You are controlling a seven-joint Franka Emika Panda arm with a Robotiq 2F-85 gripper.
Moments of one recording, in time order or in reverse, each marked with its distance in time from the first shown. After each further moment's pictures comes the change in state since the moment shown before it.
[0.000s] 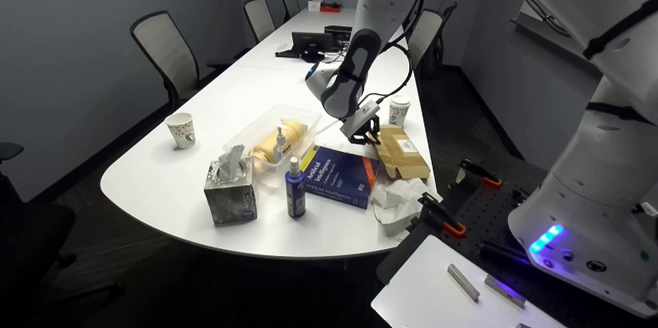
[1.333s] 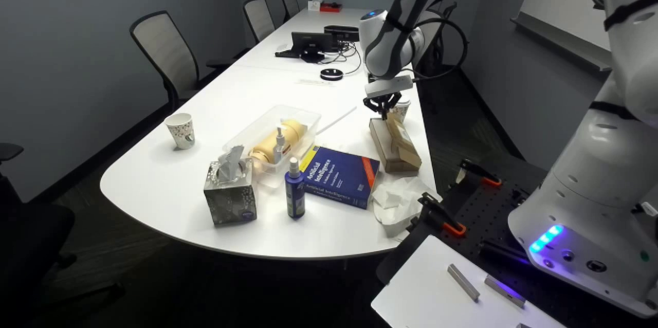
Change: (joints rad) arm -0.148 -0.392 -0.057 -0.419 0.136 0.503 -0.028
